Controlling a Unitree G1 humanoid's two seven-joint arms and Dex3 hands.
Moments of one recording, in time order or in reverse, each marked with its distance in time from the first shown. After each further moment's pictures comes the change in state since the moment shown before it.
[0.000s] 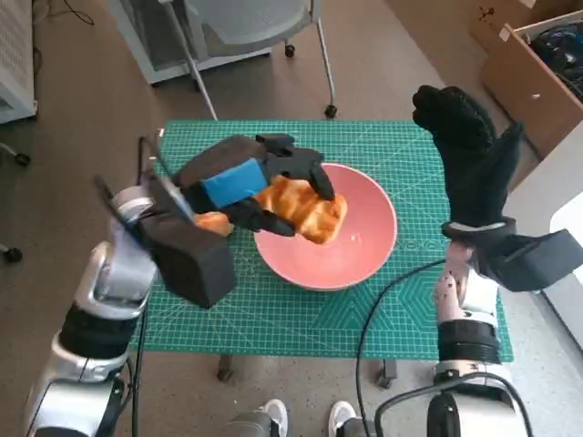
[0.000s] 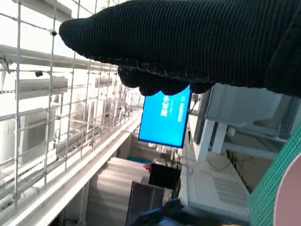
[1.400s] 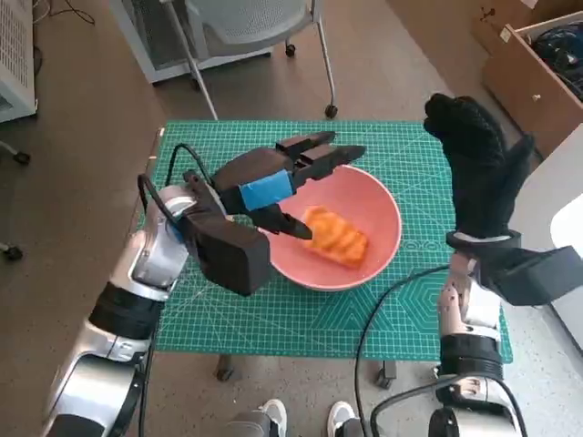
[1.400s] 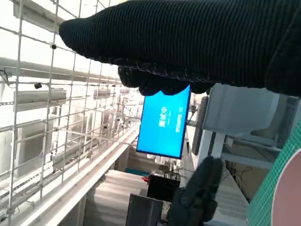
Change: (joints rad) left arm -0.020 0.001 -0.034 0.186 0.098 -0.145 0.050; right arm 0.053 0.000 0.021 -0.079 -0.008 0.024 -0.066
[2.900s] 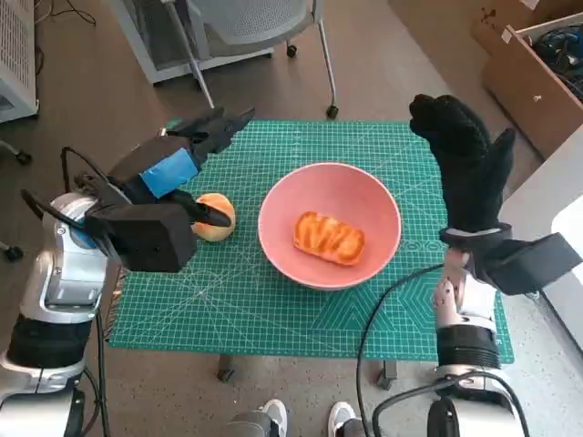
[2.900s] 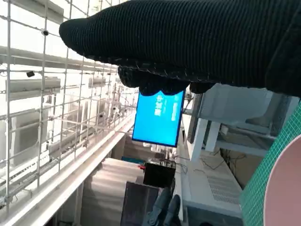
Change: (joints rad) left arm 0.152 0.213 0.179 -0.275 -0.003 0.367 -0.088; right arm -0.062 0.000 -0.002 0.116 0.006 -0.021 0.076
